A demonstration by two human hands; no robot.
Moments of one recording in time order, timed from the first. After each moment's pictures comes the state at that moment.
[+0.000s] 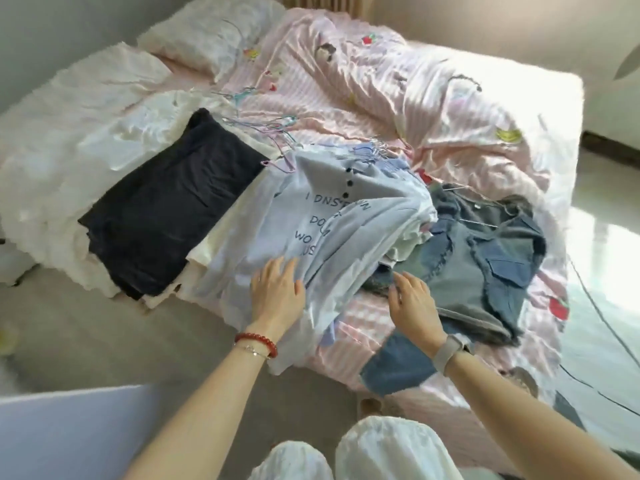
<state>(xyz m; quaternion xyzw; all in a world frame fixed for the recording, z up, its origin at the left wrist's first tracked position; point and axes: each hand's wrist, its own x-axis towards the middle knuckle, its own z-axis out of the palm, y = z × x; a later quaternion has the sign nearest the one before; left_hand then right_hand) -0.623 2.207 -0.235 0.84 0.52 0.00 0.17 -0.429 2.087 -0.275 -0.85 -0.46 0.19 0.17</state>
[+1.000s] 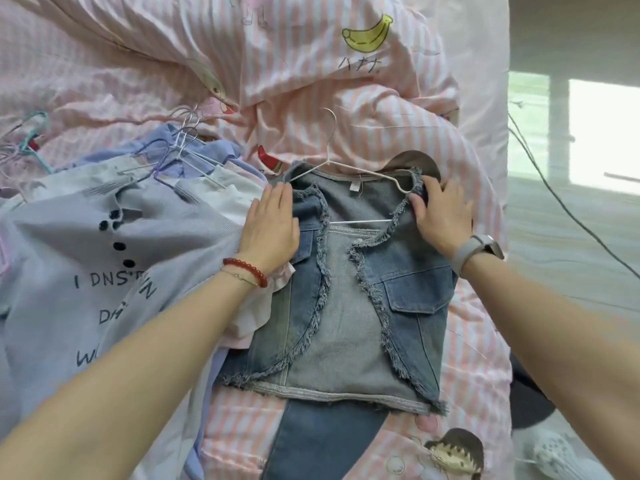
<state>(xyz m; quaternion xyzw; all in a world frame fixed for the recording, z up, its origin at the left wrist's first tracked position) -0.159 2.287 -0.397 0.93 0.31 -0.15 0.15 0.021 2.105 -0.429 -0.95 -0.25 0.16 0.12</state>
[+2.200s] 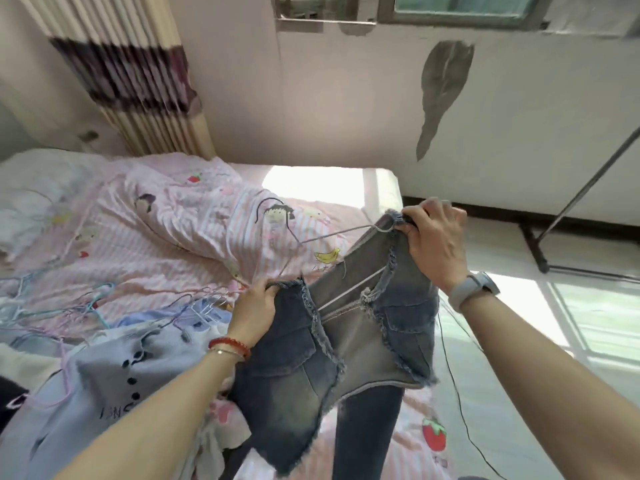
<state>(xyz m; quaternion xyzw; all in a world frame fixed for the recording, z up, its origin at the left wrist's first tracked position) -0.137 2.281 -0.192 0.86 0.36 0.15 0.33 0.078 2.099 -0.124 -0.84 -0.40 -0.28 0.22</state>
